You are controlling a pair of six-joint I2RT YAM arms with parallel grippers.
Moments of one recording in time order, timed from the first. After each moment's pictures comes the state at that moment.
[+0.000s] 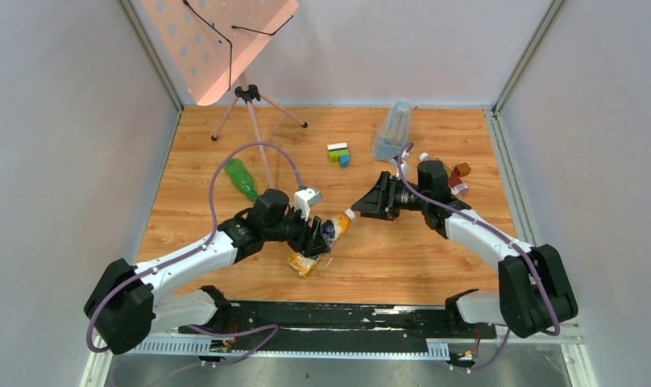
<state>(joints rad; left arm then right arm) -0.75 1.14 0.61 -0.11 0.44 -0.31 0.34 1.32 0.68 0.16 -0.85 0.84</state>
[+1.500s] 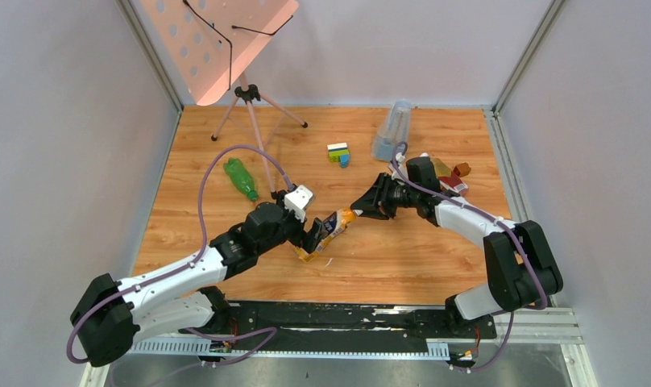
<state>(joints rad) -0.86 1.01 0.54 0.06 -0.05 -0.11 0.36 1.47 0.77 0.02 -0.74 0.94</state>
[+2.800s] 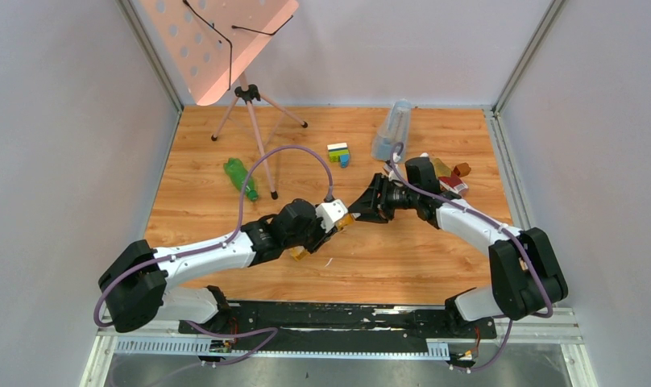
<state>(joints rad) -0.94 1.26 0.68 -0.06 -0.02 0.10 0.39 1.41 0.77 -0.01 -0.82 0.91</state>
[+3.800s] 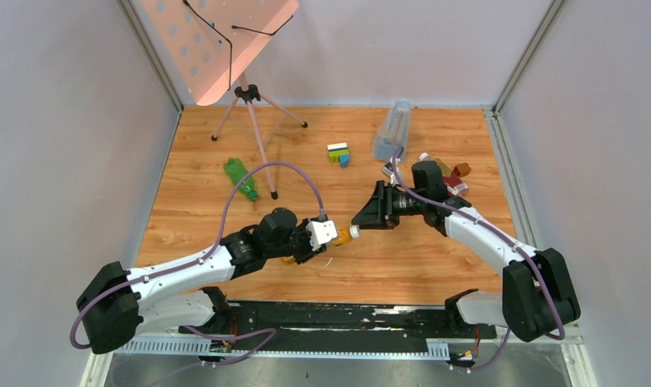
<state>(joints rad) -0.94 1.06 0.55 -0.05 0.18 0.32 0.39 1.29 0.73 -0.10 -0.93 0.73</state>
